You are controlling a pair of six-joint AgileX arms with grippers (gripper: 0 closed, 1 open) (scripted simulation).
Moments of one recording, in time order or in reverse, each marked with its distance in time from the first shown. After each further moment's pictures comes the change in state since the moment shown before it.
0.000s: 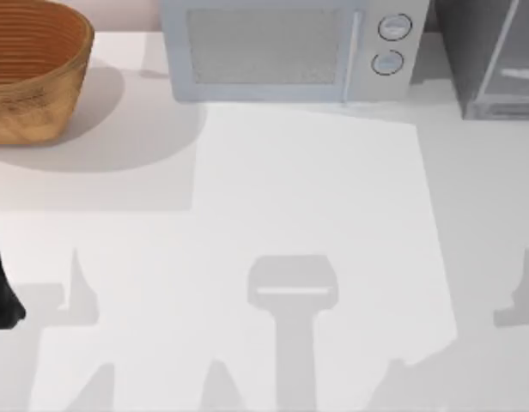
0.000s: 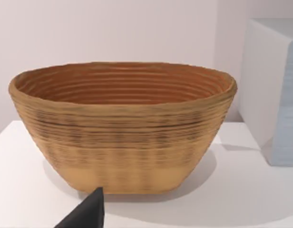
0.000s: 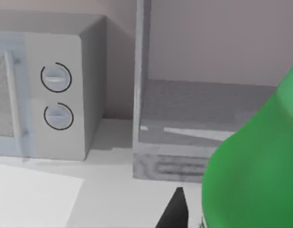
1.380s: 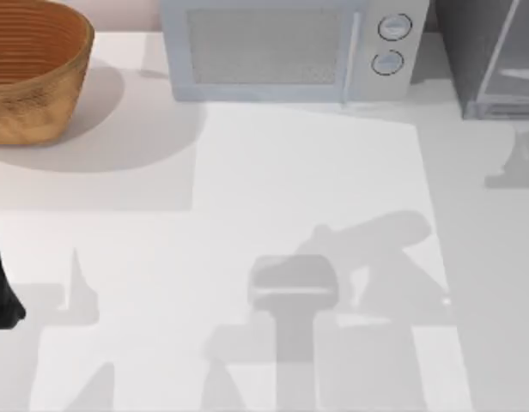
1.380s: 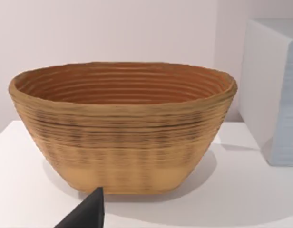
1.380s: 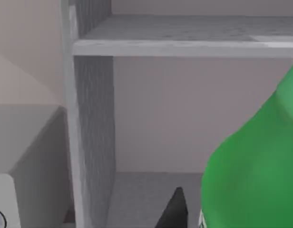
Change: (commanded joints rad) left arm 0.000 0.000 0.000 0.000 0.000 0.000; right arm -0.134 1.066 0.540 0.582 -0.083 0.051
